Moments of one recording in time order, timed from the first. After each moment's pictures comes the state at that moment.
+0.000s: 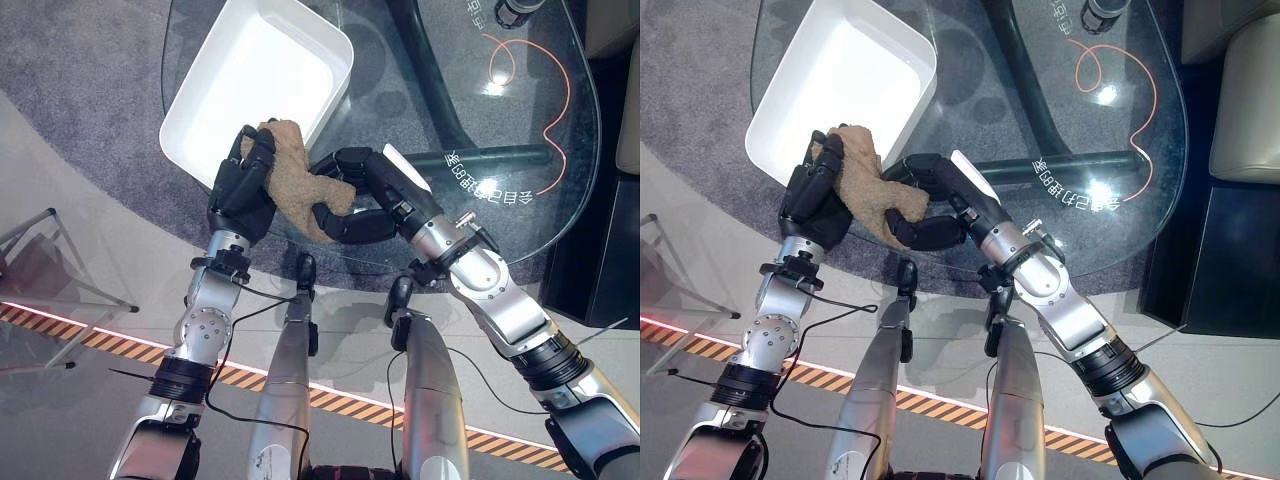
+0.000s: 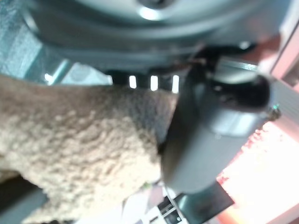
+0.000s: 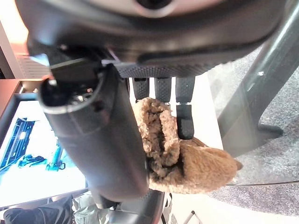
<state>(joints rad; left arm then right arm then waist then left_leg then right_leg) -0.46 0.37 -0.11 0.12 -1.28 -0.10 -0.13 -0.61 -0.58 0.44 -0.07 0.29 -0.04 0.07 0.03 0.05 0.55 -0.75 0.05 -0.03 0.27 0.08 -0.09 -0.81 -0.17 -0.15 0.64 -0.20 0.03</state>
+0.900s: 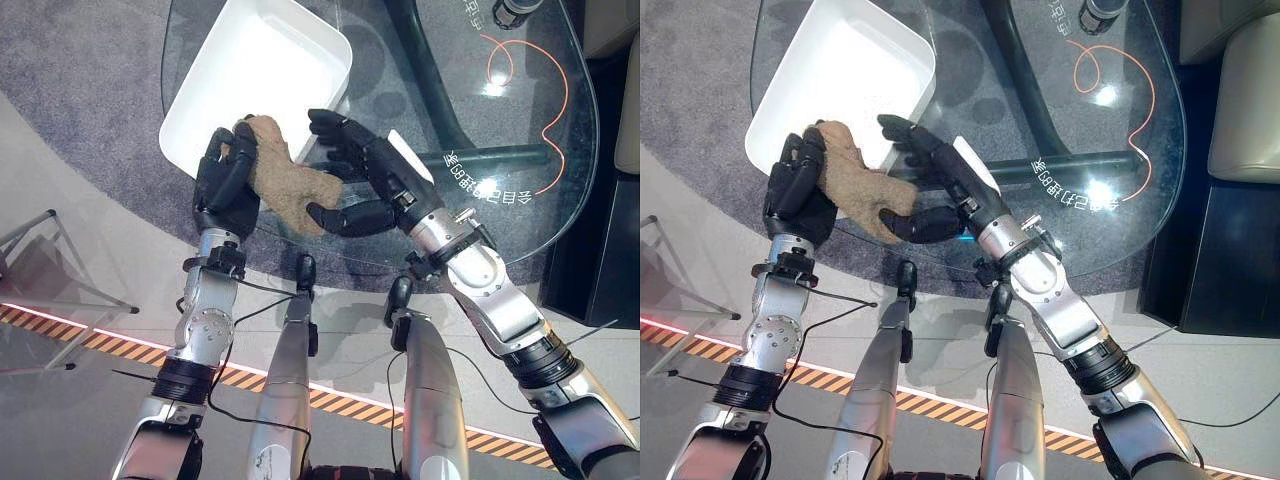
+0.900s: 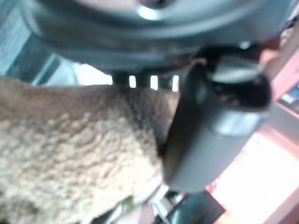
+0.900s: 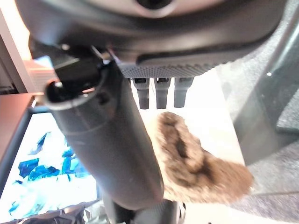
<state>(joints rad) -0.45 0.36 -0.11 0.12 -1.15 -0.25 0.03 -0.62 -0.53 0.39 -0.07 0.29 -0.05 0.04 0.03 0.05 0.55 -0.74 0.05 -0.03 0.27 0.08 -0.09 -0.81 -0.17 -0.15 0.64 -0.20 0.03</state>
